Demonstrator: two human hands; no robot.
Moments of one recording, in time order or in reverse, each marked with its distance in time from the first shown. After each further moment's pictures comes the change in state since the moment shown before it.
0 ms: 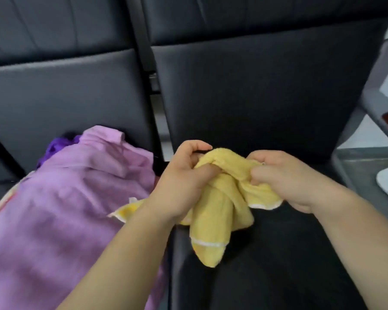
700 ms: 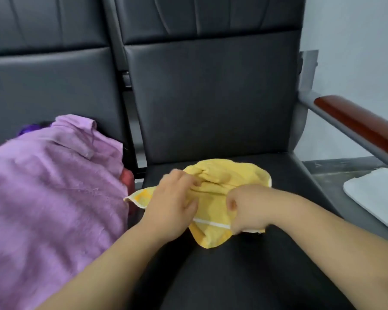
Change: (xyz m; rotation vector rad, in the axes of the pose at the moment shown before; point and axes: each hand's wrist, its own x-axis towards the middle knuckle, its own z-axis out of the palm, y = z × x) left_hand -0.029 -0.163 0.066 0.936 0.089 0.580; right_hand -0.046 0.145 0.037 -0.948 -0.042 0.121
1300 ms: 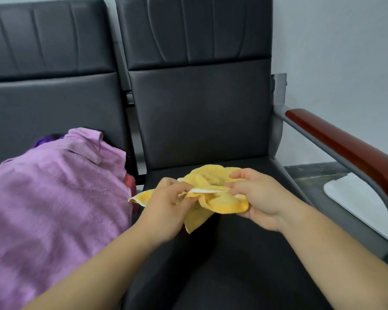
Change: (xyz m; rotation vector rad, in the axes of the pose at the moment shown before) left_hand -0.045 0.058 -0.047 -0.364 0.006 -0.163; right_hand -0.084 -0.008 0.002 1.563 0.214 -0.026
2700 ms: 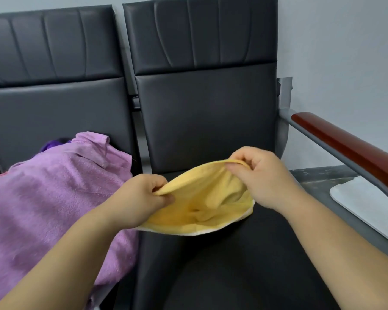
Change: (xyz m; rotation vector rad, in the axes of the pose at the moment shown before) left_hand 0.009 0.008 -0.081 0.347 -0.165 -0.043; right_hand 0.001 -0.026 0.008 -0.696 0.183 -0.685
